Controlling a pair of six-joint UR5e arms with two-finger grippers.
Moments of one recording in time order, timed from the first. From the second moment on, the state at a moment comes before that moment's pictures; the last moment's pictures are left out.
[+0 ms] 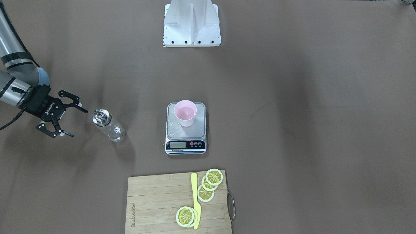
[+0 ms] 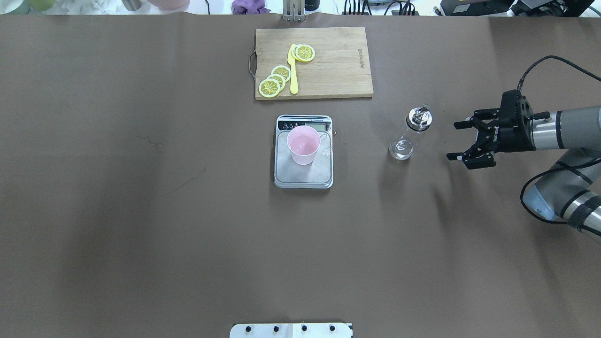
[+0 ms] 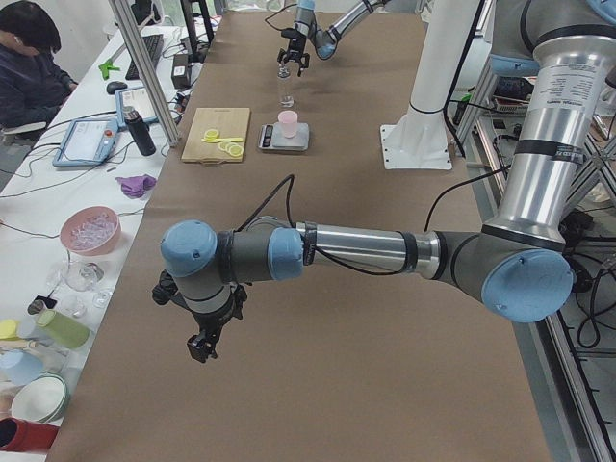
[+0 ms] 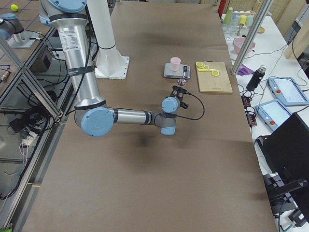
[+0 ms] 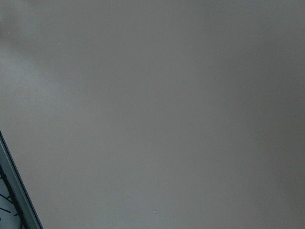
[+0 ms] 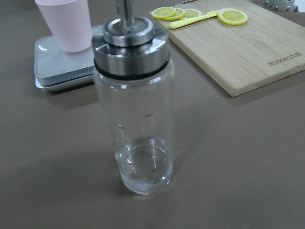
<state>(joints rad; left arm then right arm) -1.72 -1.77 -1.46 -1.39 -2.29 0.58 0.91 -1.34 1.19 0.10 2.24 0.26</state>
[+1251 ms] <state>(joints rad) -1.72 -1.76 -1.47 -1.39 -2.29 0.58 0.82 -1.26 1.15 0.11 2.12 0.26</state>
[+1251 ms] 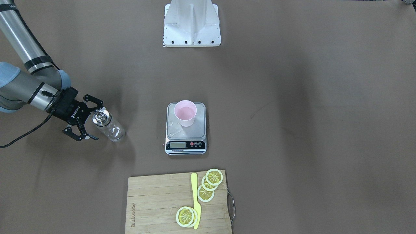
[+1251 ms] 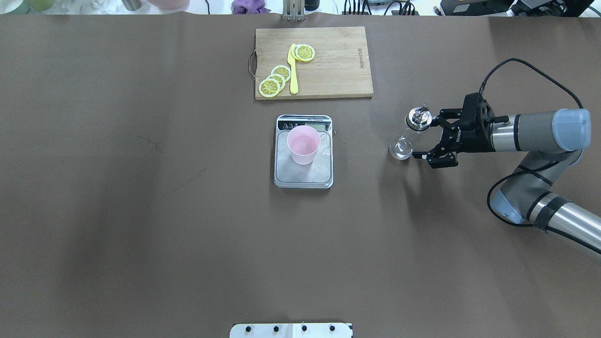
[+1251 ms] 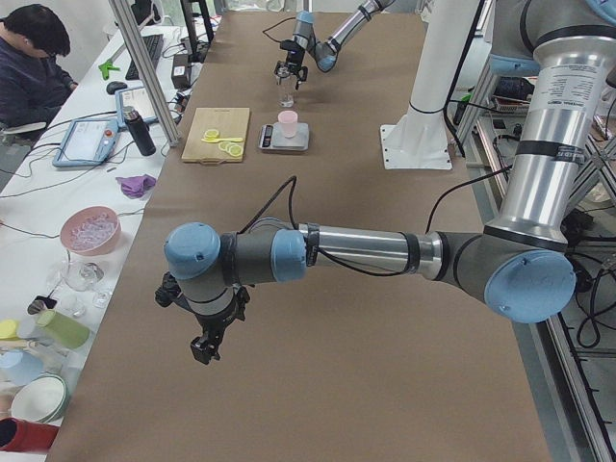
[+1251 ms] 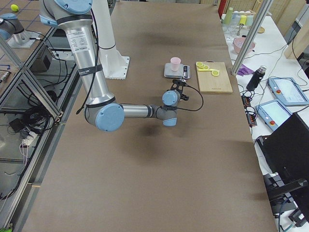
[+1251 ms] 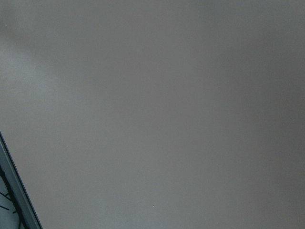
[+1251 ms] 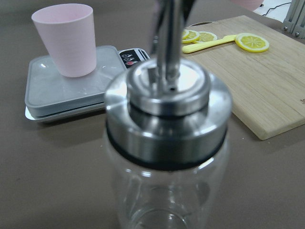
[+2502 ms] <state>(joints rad) -1.72 -1.77 -1.47 -1.39 -2.29 0.58 0.80 -1.23 1.14 0.11 2.11 0.26</state>
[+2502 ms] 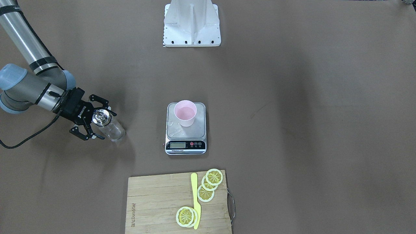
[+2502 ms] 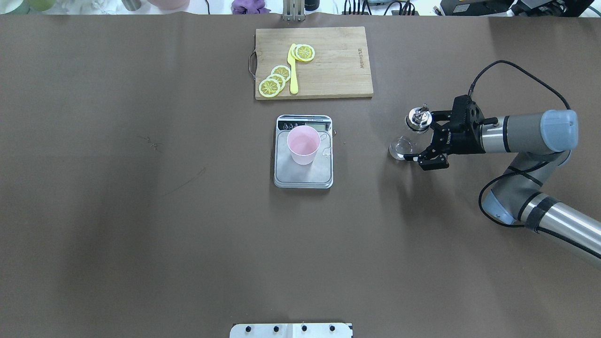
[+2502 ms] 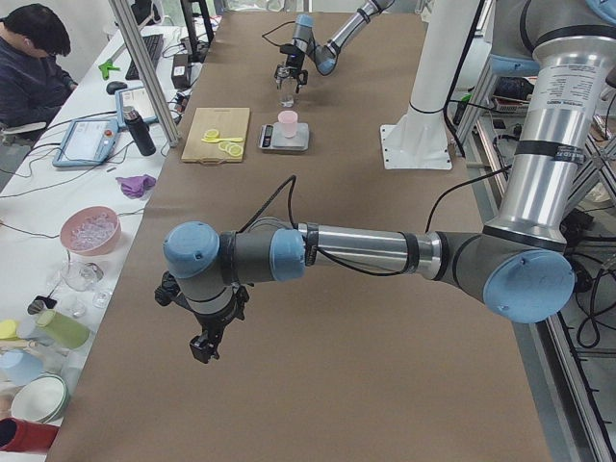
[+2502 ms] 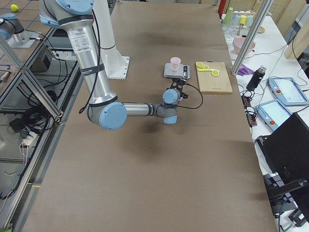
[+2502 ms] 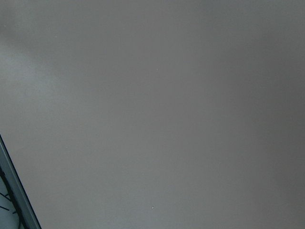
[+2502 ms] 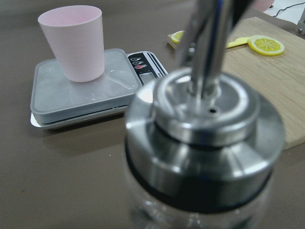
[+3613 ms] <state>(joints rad) -1.72 -1.77 -1.46 -1.39 -2.29 0.58 0.79 -1.23 1.14 0.11 2.09 0.28</state>
